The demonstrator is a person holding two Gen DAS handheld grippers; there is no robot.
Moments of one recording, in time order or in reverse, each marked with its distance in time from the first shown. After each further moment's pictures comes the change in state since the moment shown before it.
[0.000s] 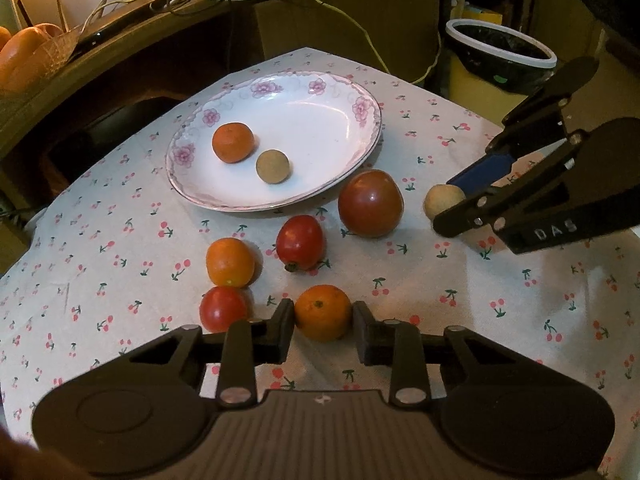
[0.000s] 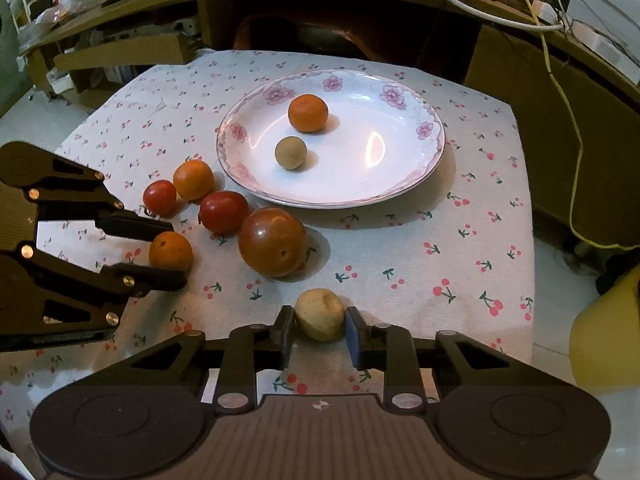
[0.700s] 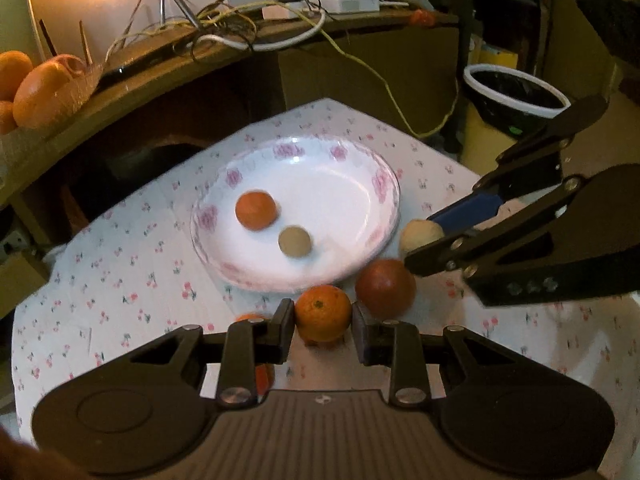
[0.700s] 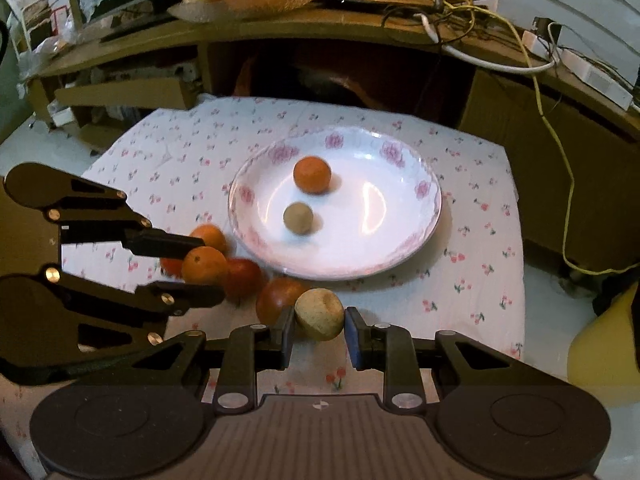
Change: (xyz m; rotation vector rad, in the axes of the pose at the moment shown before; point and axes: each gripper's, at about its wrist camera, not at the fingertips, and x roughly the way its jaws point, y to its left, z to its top) left arm -0.015 0.006 0.036 -0.043 -0.108 0.036; right arm -0.018 0.003 0.029 0.042 -0.099 0.000
